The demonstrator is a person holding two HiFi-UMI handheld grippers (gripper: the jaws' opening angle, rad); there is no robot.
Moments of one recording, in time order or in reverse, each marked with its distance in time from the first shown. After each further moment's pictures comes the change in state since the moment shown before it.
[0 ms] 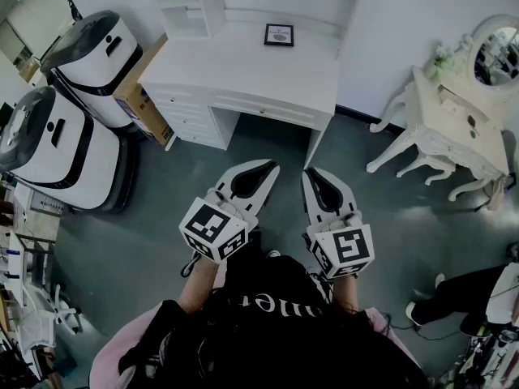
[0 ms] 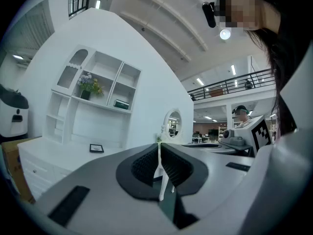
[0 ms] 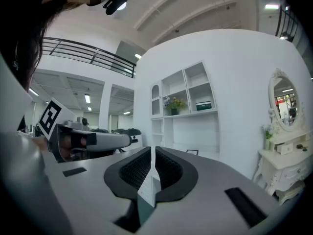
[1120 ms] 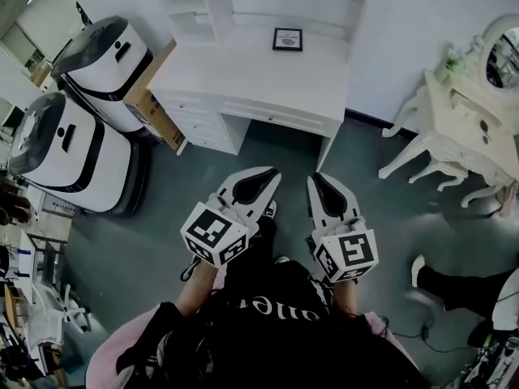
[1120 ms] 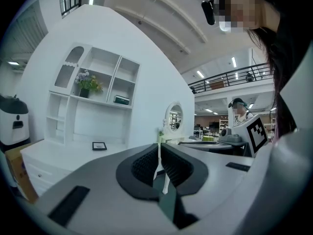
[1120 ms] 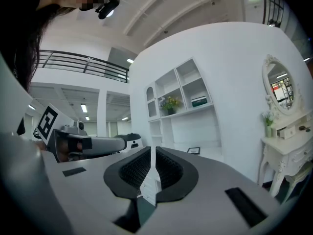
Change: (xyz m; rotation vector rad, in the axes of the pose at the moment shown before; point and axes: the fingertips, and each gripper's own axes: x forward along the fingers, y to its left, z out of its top) left arm 0.018 0.013 -0.007 0.034 0.080 0.014; right arm 0.016 -0.025 -0.008 0.118 -0.032 0.007
